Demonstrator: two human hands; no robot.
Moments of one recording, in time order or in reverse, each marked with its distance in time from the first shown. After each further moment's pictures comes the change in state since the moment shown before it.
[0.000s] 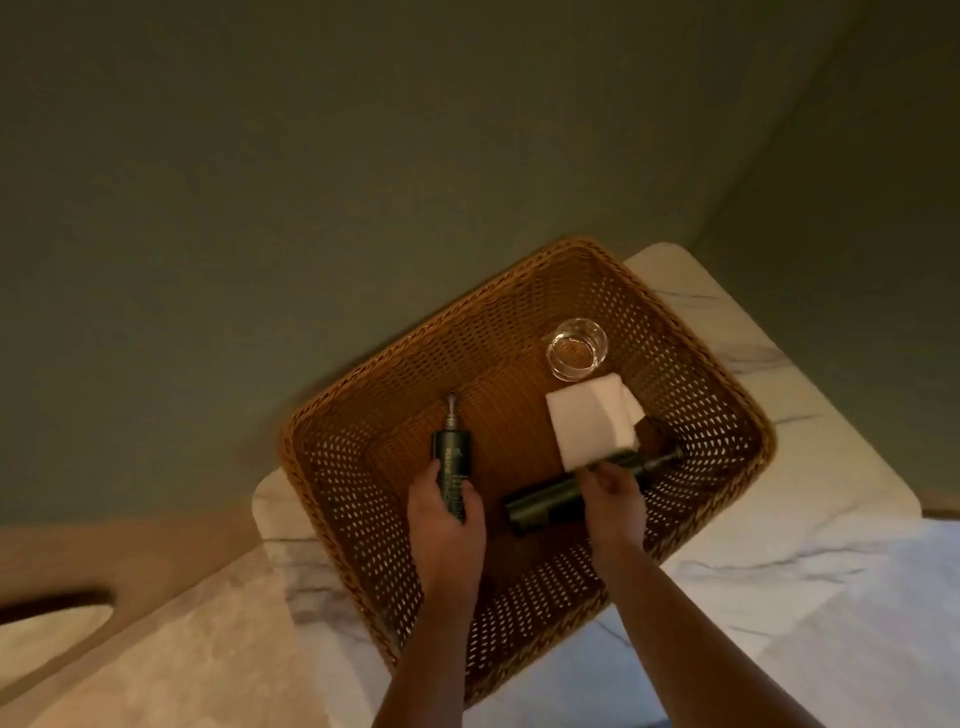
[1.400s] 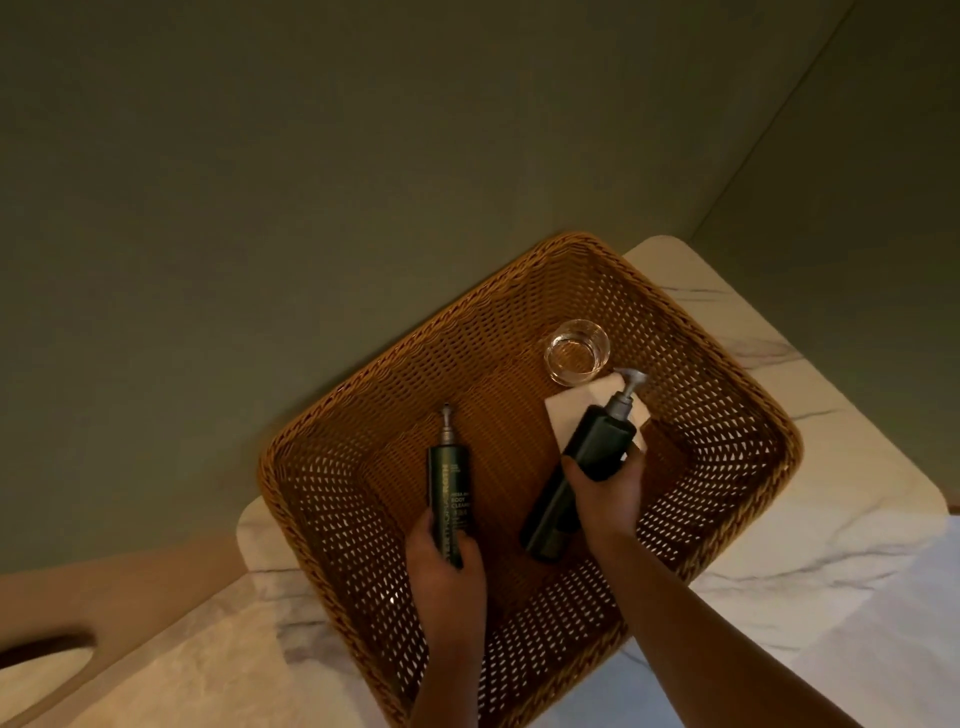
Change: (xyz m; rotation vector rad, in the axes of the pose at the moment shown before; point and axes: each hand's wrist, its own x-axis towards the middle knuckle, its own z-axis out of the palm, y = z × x) left_hand -0.003 -0.032 0.015 -0.081 0.045 -0.160; right_hand 0.052 0.015 0.029 0.068 0.080 -0.228
